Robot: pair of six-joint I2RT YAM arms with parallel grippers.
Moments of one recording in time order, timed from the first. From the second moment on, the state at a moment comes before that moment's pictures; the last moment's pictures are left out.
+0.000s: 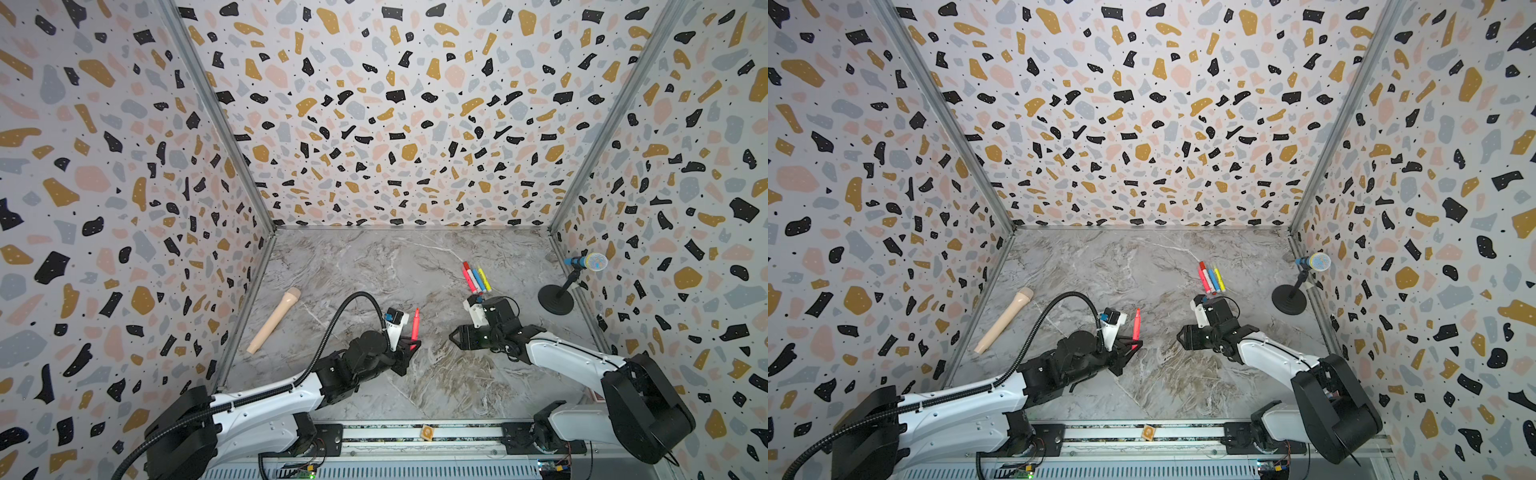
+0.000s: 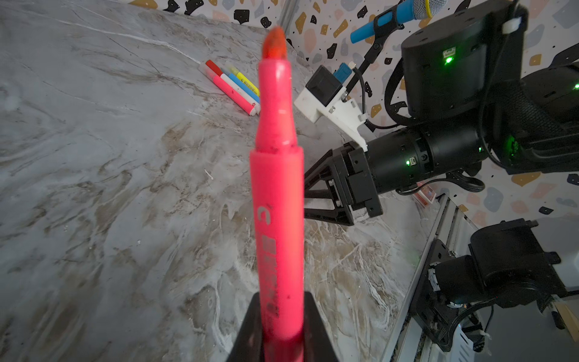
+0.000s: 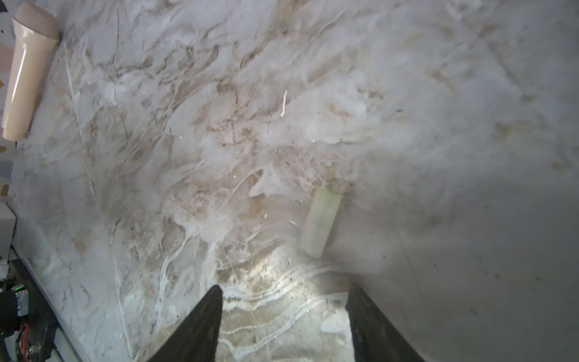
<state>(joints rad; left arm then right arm) -0.99 1.04 0.43 0.21 -0.01 -0.50 0.50 1.30 0.57 -0.16 -0.29 0.38</state>
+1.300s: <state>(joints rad) -0.99 0.98 0.43 0.17 -0.07 -0.50 0.73 1.78 0.97 -0.16 -0.24 0.31</state>
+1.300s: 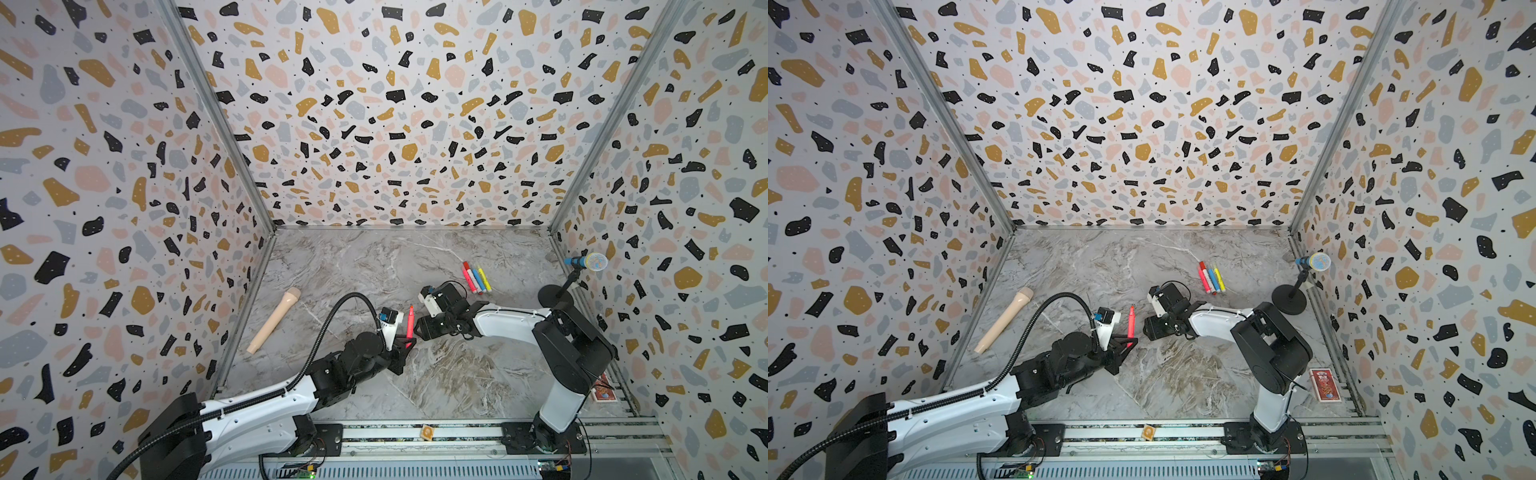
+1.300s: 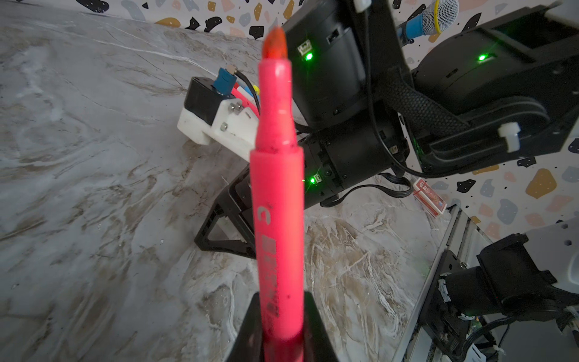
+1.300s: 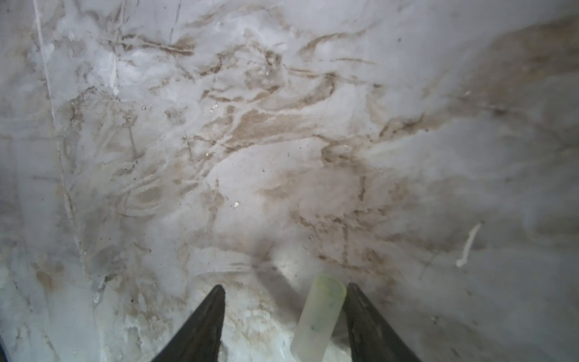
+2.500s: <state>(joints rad) -0.99 0.93 0.42 0.15 -0.09 -0.50 0.92 1.87 1.09 -0.25 -0.15 0.15</state>
